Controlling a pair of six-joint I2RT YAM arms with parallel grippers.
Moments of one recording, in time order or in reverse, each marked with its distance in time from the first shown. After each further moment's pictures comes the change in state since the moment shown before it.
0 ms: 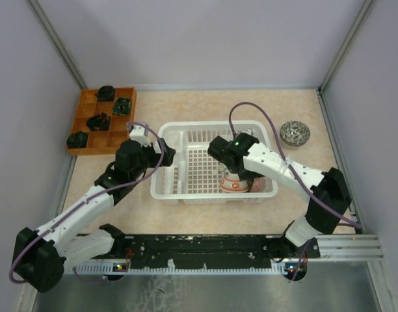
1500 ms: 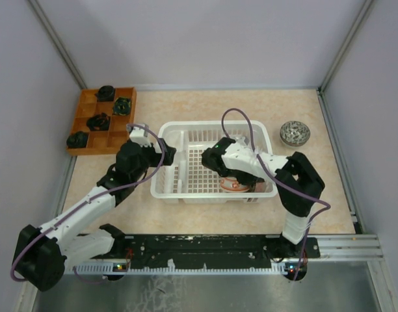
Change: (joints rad) left arm 0.000 0.014 -0.045 0.103 -0.010 0.003; right arm 0.005 0.240 -0.020 -0.095 0.095 0.141
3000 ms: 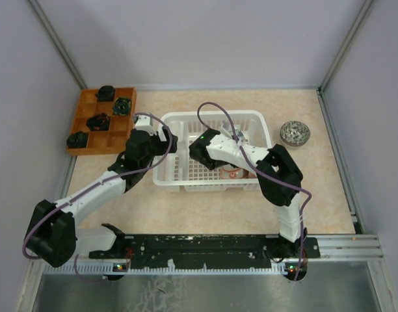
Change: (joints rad) left arm 0.011 0.214 0.109 0.096 -0.090 0.012; right arm 0.011 0.211 0.267 -0.092 0.336 -0.185
